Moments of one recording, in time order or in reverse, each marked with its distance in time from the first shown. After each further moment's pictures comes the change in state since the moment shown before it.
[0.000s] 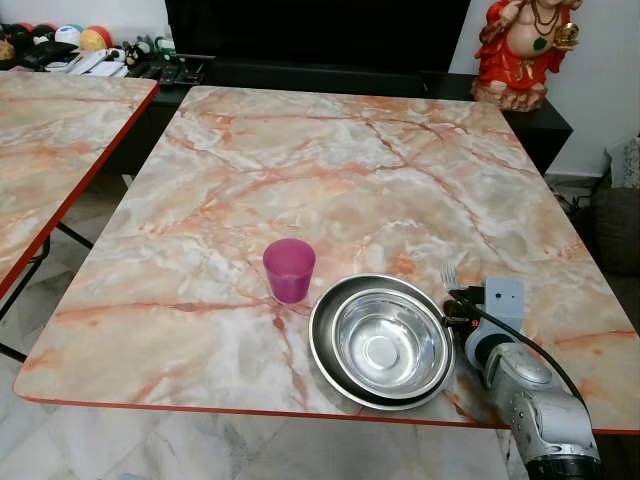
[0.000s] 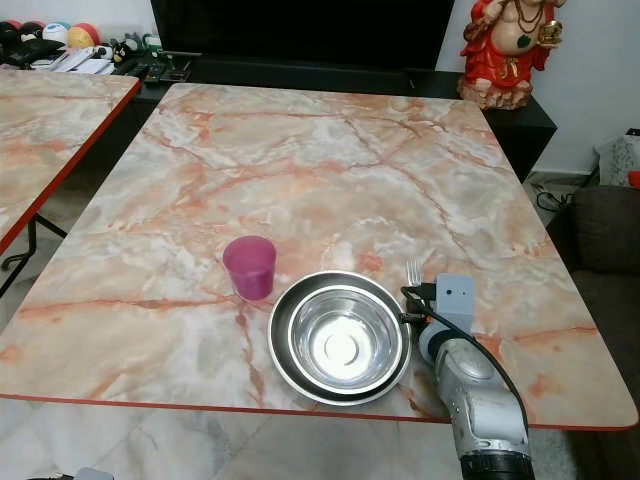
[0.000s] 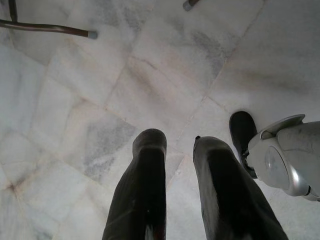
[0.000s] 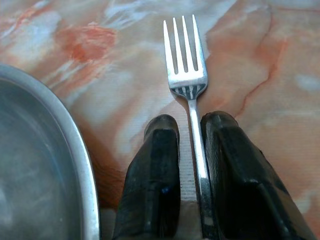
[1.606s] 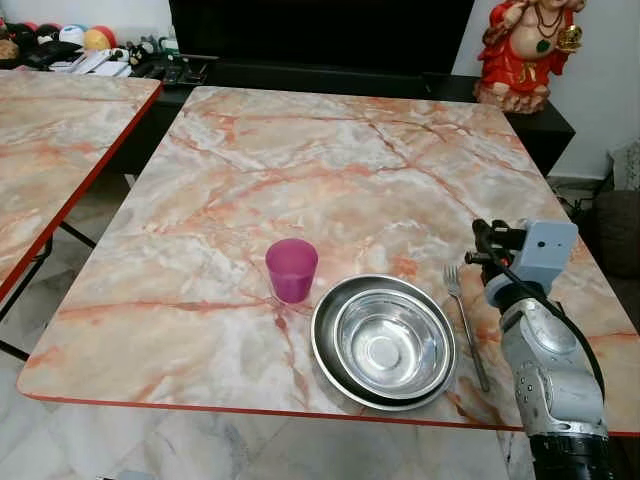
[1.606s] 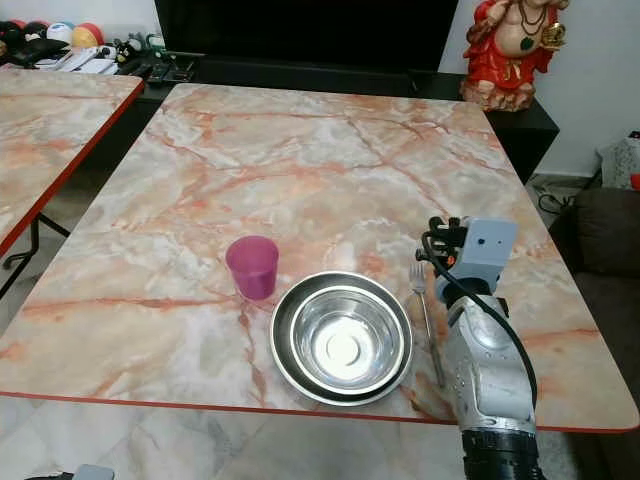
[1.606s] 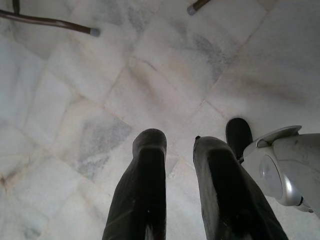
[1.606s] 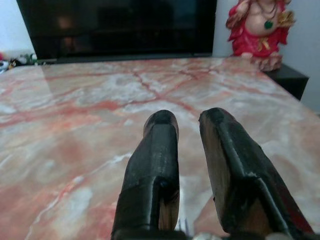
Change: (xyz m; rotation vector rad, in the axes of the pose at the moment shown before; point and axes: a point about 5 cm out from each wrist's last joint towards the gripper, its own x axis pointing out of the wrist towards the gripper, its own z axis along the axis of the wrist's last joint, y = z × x) left arm 0.002 -0.001 0.003 -0.062 0.001 0.017; right arm -0.016 0.005 0.081 -0.043 -0.525 -0.026
